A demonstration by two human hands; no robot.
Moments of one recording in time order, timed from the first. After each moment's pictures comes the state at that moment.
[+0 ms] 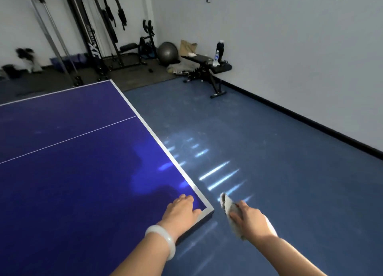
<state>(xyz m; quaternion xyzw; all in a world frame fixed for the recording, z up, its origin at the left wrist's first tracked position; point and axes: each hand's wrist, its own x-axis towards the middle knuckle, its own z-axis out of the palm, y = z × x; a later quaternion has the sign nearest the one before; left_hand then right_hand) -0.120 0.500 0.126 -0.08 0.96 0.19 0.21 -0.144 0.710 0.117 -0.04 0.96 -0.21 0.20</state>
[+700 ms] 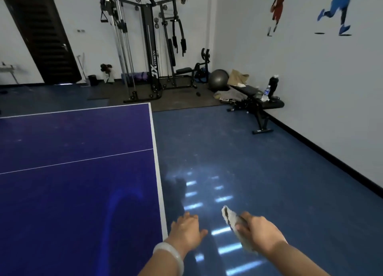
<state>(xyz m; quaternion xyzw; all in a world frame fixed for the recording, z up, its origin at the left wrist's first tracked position) -0.372 0.512 0.138 -0.24 0.93 0.19 0.19 -0.473 0.703 0.161 -0.27 0.94 -0.12 0.18</state>
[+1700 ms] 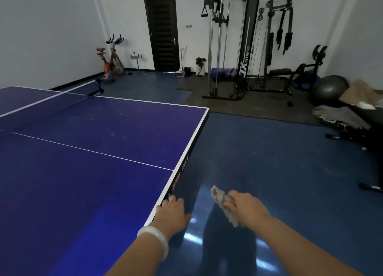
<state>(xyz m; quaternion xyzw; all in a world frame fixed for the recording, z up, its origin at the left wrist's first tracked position) -0.644 0.365 0.158 -0.53 0.83 0.14 0.12 -0.853 0.452 0.175 -0.58 0.79 -0.06 0.18</state>
